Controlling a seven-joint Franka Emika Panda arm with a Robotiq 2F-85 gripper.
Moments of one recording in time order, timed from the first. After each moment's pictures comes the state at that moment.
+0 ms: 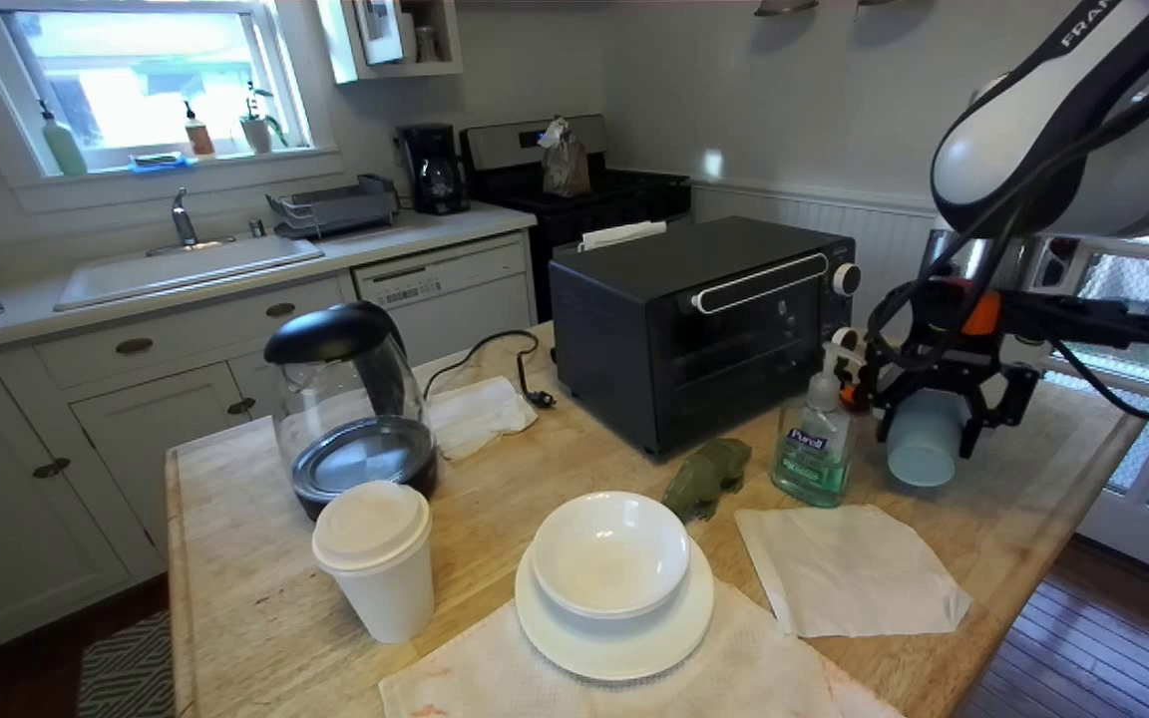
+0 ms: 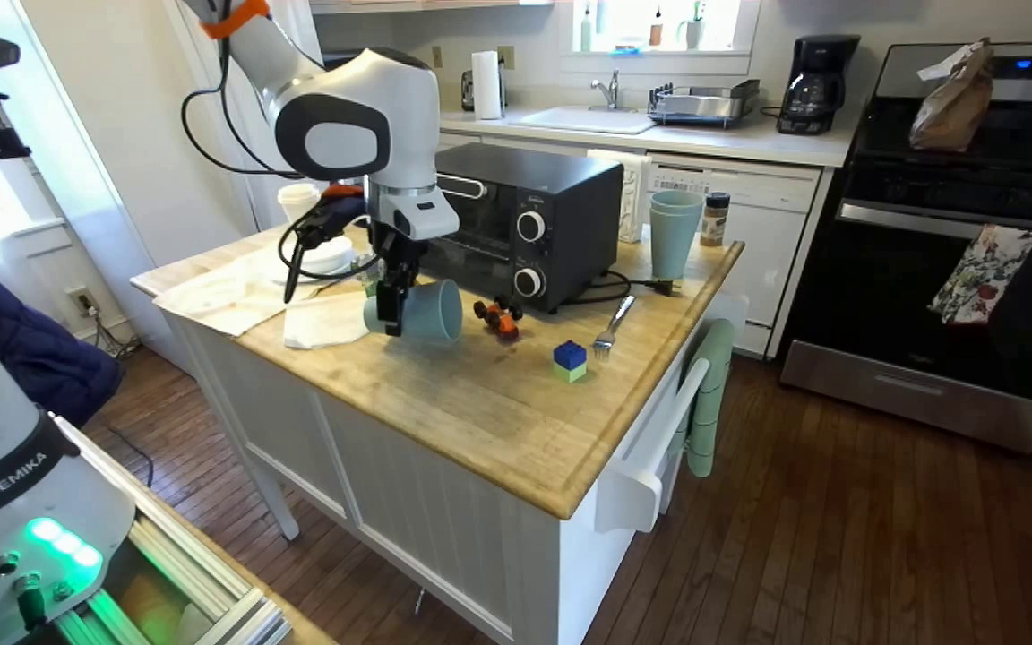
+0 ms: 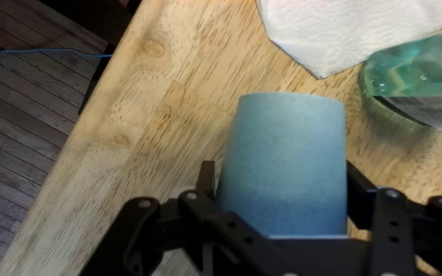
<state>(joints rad) -0.12 0.14 -0.13 -2.51 0.32 2.54 0.55</state>
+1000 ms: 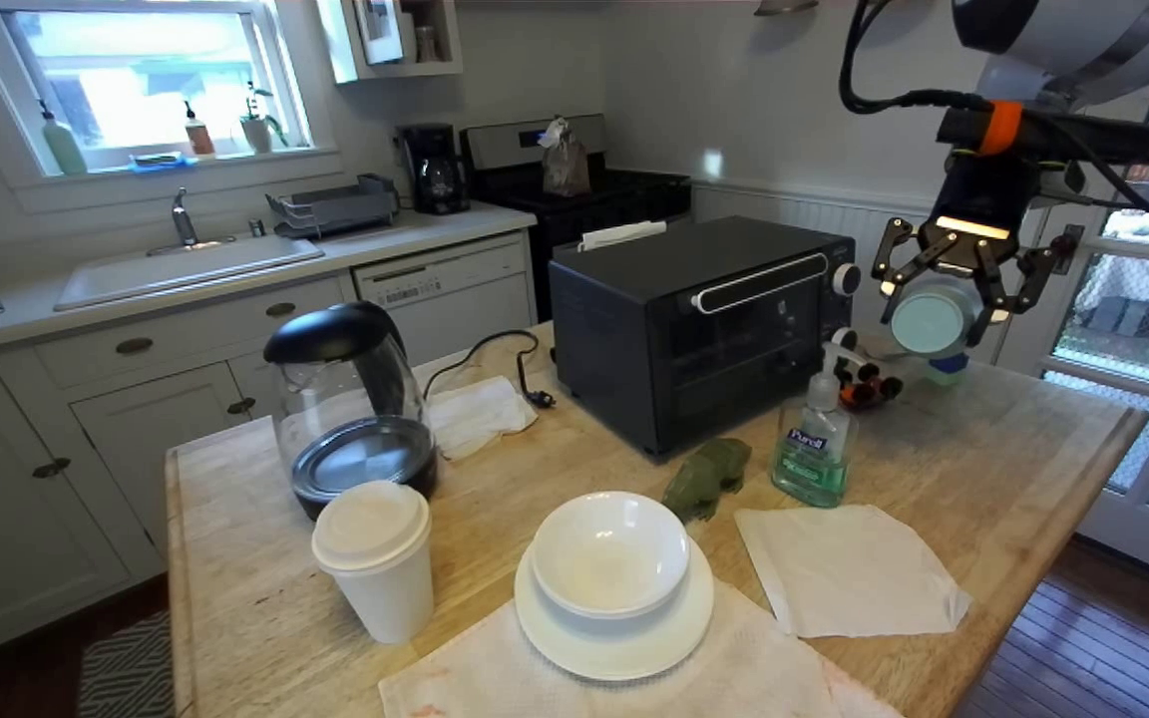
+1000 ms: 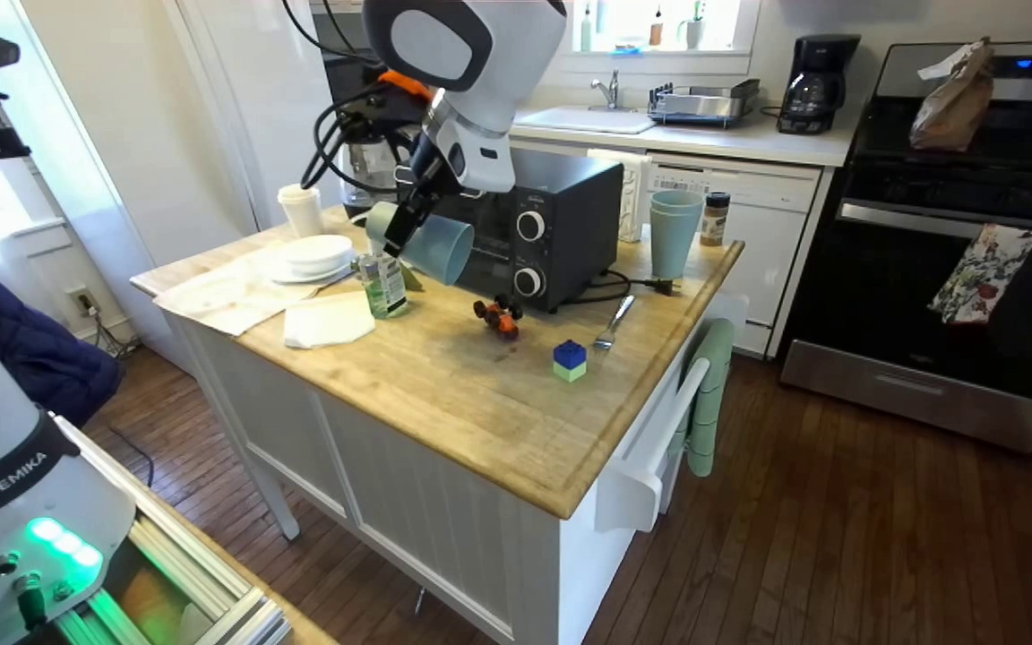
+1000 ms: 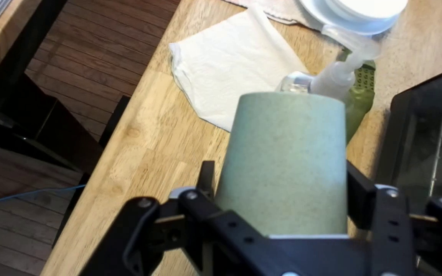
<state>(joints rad) -0.25 0.14 -0.24 -2.18 0.57 1.86 0.46</state>
